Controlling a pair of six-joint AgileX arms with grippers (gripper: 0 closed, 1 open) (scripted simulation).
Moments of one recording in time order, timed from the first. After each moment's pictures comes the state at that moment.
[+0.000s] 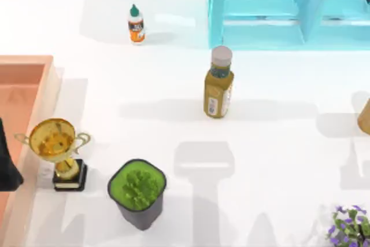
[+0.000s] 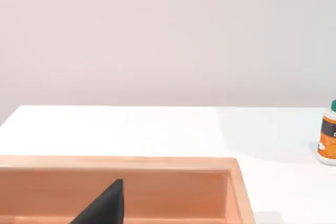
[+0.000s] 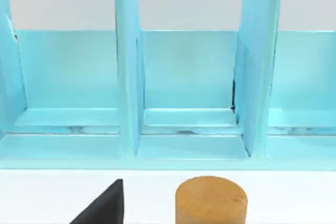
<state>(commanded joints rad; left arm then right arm) 0.00 0.00 0.00 0.00 0.00 0.00 0.00 0.00 0.00 0.00 0.00 0.00</state>
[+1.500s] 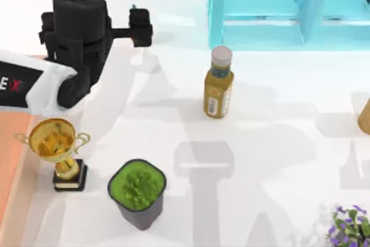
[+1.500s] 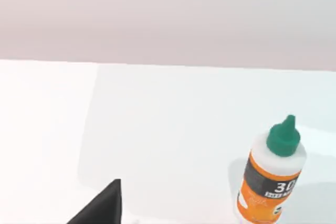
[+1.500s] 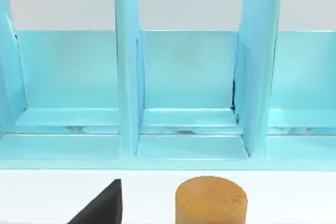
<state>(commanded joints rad) -0.39 1.89 0.96 0.59 -0.31 -0.15 0.00 0.00 0.00 0.00 0.00 0.00</state>
